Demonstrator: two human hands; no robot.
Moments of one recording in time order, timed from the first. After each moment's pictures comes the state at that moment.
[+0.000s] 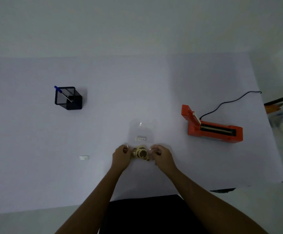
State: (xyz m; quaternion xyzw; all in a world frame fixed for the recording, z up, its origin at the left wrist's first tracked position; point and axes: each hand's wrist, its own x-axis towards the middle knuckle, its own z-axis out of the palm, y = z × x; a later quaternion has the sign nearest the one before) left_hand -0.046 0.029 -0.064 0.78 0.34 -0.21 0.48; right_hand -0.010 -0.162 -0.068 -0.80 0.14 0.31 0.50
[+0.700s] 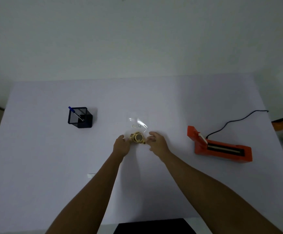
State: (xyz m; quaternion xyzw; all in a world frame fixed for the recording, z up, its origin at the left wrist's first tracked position) left_hand 0.062 0.086 -0.041 0.76 0.37 -0.19 0.49; right_hand 0.114 -0.084 -0.062 -0.77 0.14 0.32 0.53
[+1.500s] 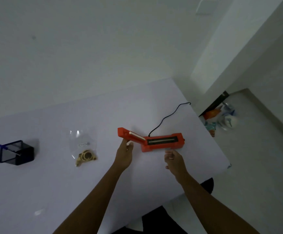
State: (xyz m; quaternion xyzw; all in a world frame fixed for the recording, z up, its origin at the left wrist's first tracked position) left_hand 0.065 -0.126 0.045 0.78 0.09 -0.19 0.59; right_hand 0.022 -0.356 0.011 -0.76 0.32 0.13 0.55
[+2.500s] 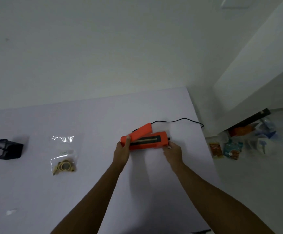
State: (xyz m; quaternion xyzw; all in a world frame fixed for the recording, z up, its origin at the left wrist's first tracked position) left_hand 0.193 -0.252 0.026 0.72 0.37 -0.15 0.57; right_hand 0.230 -0.463 -0.046 -0.77 0.25 0.18 0.56
